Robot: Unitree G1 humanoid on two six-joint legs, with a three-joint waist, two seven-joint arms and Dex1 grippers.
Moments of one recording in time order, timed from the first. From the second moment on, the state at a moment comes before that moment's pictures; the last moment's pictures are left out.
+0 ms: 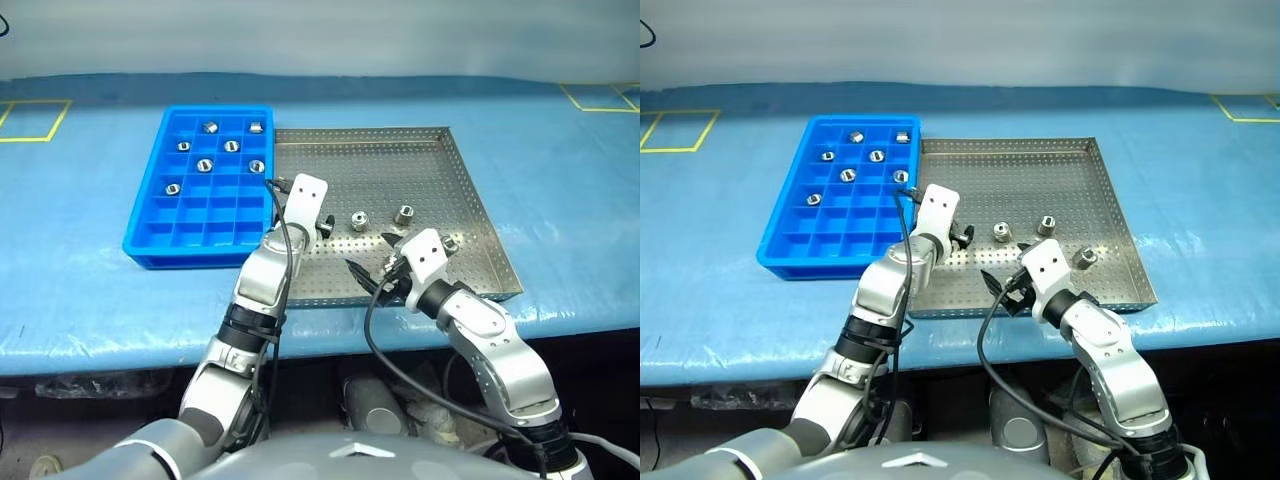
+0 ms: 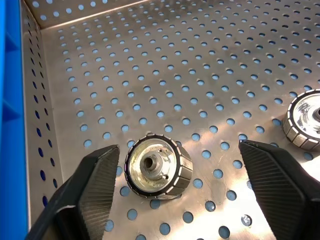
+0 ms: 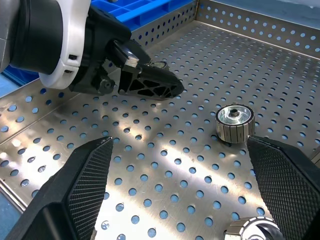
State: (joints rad) left arm -0.51 -0.12 -0.16 0.08 0.06 0.87 0.00; right arm 0.06 -0.37 0.12 -0.52 0.19 0.54 0.42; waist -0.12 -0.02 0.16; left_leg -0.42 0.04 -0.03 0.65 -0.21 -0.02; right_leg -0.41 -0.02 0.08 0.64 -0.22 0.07
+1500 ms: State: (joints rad) left arm -0.64 -0.13 -0.04 0.37 0.01 0.63 0.07; right arm 0.05 -0.37 0.14 -0.51 0.17 0.53 0.42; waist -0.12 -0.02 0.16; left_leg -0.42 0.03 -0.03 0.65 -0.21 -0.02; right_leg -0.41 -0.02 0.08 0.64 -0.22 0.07
